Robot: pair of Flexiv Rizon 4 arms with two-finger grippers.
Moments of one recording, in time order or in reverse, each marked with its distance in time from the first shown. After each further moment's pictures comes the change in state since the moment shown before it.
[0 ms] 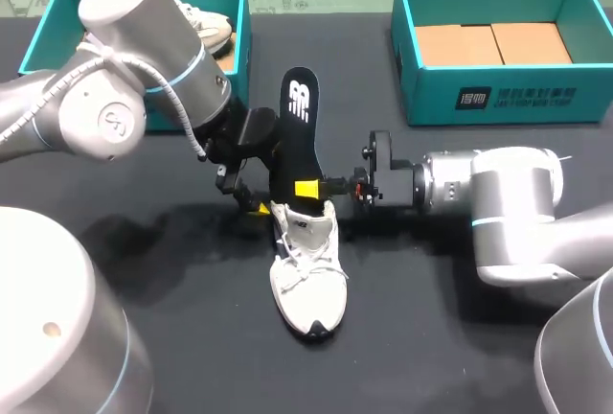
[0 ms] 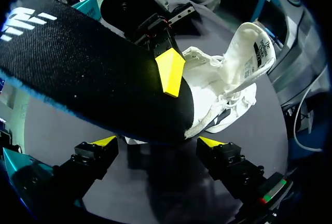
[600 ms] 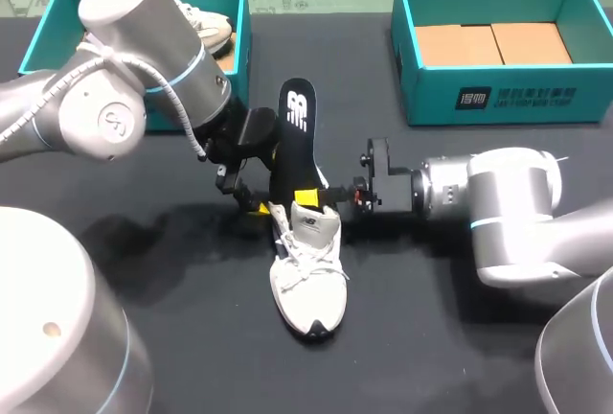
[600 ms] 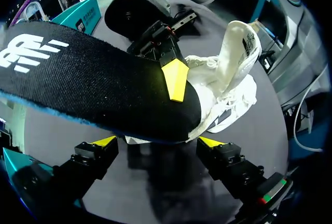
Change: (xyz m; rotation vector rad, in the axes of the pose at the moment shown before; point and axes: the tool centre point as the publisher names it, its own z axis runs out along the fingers) left arm 0.000 0.000 0.000 0.000 0.000 0.000; right arm -0.002 -0.015 0.001 0.028 -0.008 0.060
